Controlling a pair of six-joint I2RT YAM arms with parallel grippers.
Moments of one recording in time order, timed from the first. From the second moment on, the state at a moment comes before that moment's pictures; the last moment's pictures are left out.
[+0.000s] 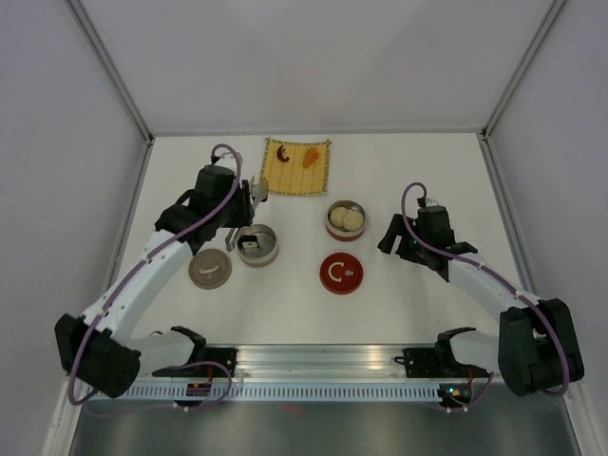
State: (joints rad) left arm -0.44 1.27 1.15 -0.61 -0.14 -0.32; right arm 0.22 1.23 0.59 -0.18 -0.10 0.53
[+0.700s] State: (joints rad) left arm -0.44 0.79 0.89 -0.84 -0.04 -0.42; right arm 0.22 0.84 0.46 -0.35 -0.08 0.58
